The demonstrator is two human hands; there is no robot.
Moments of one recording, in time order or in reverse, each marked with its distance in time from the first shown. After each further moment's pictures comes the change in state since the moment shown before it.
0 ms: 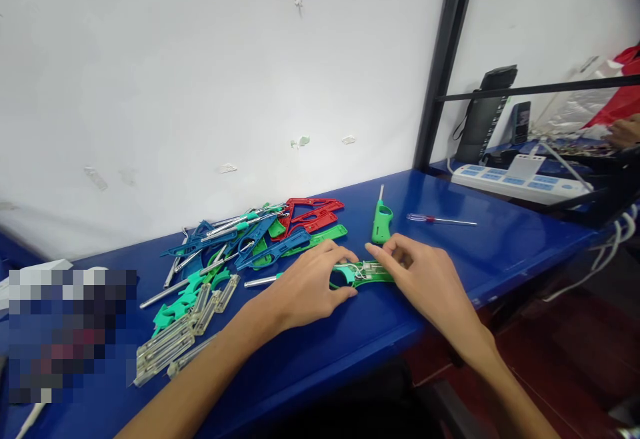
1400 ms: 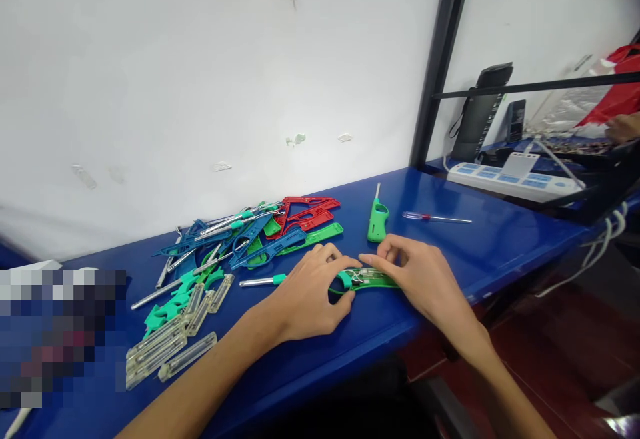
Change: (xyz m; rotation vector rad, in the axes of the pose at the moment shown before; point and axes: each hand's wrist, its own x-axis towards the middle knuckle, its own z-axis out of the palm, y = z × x) left_hand -0.004 0.005 0.013 0.058 0.003 0.071; right_hand 0.003 0.007 -0.003 0.043 -0.051 -0.016
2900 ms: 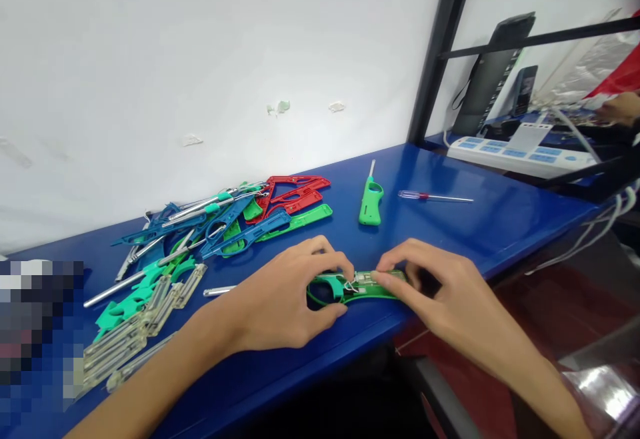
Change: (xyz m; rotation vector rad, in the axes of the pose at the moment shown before) left_hand -0.002 0.015 -0.022 -0.129 -0.204 -0.057; right_hand -0.039 0.003 -0.031 0.111 -0.202 -0.048
